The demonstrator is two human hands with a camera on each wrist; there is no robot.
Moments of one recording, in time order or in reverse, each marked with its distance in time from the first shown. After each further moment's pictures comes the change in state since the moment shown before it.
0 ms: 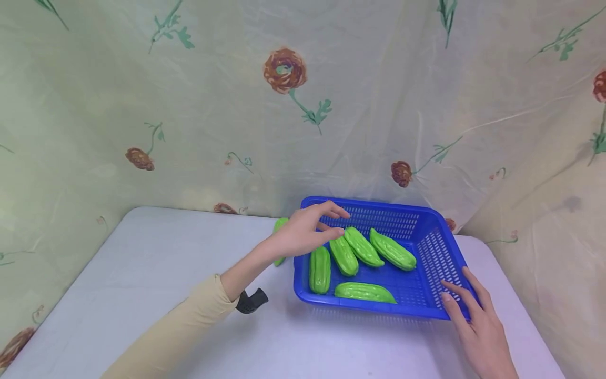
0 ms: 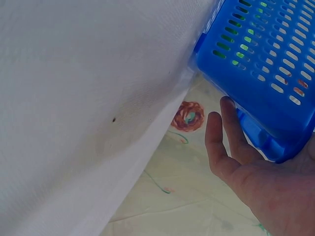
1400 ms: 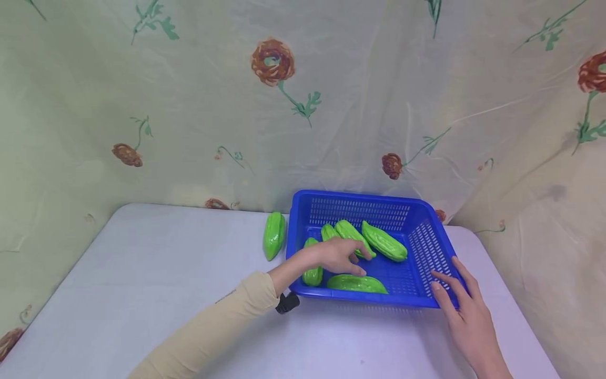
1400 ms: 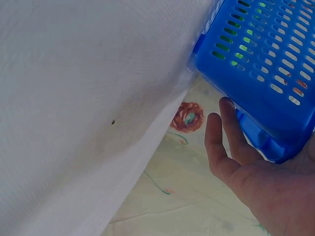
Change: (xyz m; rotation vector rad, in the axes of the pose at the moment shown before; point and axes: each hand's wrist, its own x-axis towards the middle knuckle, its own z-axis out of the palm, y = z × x) left_hand 0.047 -0.002 0.079 0.304 -0.457 -0.088; right_hand 0.000 0.001 0.000 0.001 -0.006 -0.007
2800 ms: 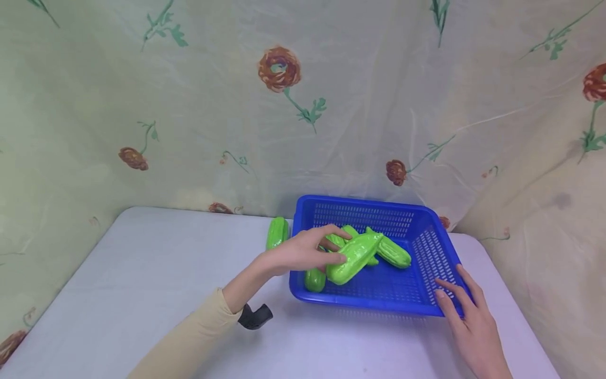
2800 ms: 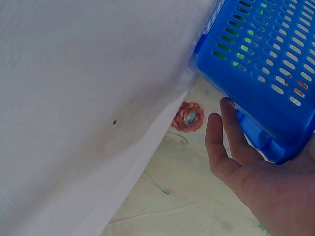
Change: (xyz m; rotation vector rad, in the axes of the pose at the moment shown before) left_hand -0.067 -0.025 -0.019 -0.523 0.228 -0.008; right_hand 0.000 0.000 0.002 0.004 0.012 0.004
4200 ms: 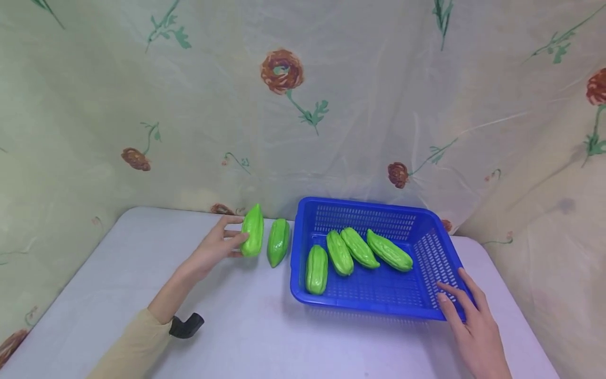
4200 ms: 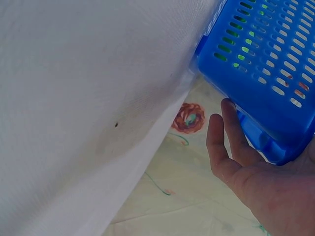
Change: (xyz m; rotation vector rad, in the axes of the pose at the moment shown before) left_hand -0.073 -0.119 -0.080 -0.247 0.518 -0.227; right_hand -0.001 0.002 0.001 0.017 0.026 -0.020
